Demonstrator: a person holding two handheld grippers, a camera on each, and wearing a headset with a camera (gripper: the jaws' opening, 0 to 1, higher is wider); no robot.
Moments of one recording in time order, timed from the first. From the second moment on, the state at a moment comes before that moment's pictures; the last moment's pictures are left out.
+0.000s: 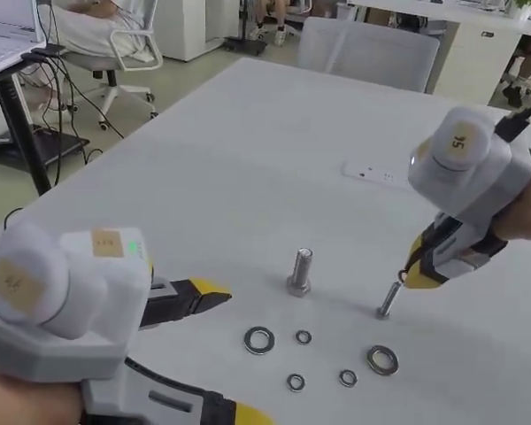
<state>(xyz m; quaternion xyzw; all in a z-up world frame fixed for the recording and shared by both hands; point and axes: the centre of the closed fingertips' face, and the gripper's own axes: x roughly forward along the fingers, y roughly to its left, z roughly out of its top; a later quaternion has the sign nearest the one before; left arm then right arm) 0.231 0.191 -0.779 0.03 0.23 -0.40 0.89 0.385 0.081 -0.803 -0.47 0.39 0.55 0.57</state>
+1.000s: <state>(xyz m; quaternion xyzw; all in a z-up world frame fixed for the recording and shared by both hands) 0.233 0.190 -0.780 0.03 0.23 -0.40 0.89 0.389 0.082 -0.818 -0.48 0.40 0.56 0.55</state>
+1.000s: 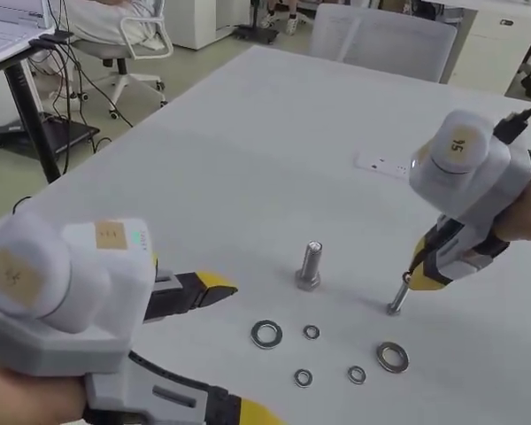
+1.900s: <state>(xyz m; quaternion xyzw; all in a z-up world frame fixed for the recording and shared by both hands) 0.235 0.193 -0.769 0.02 0.22 -0.39 0.89 0.387 0.082 -0.831 -0.48 0.41 0.56 0.54</state>
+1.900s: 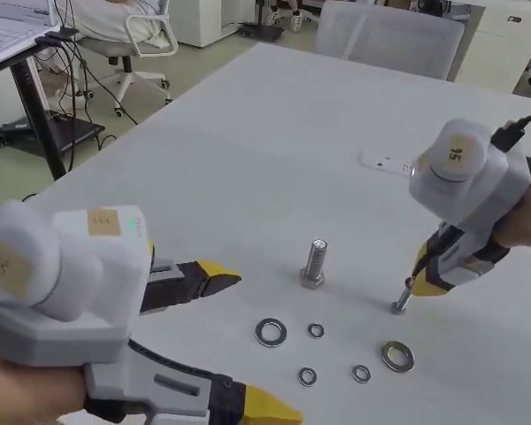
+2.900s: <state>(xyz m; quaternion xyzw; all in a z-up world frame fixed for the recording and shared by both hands) 0.243 0.194 -0.743 0.03 0.19 -0.39 0.90 0.386 0.082 -0.845 -0.48 0.42 0.56 0.53</state>
